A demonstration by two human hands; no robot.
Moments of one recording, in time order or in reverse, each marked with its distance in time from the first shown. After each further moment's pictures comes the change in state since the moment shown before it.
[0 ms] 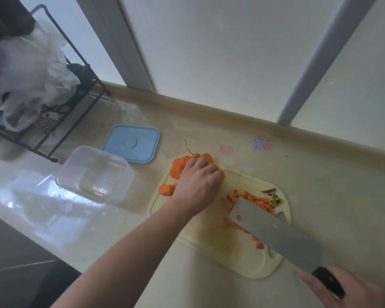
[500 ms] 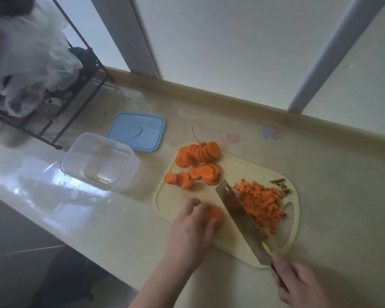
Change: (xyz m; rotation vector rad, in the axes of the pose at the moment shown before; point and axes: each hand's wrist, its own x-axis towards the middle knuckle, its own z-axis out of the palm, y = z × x) left_hand -0.115 0.059 -0.014 -0.494 -0.116 -0.677; right_hand -0.019 -0.068 0.052 0.407 -0.327 0.243
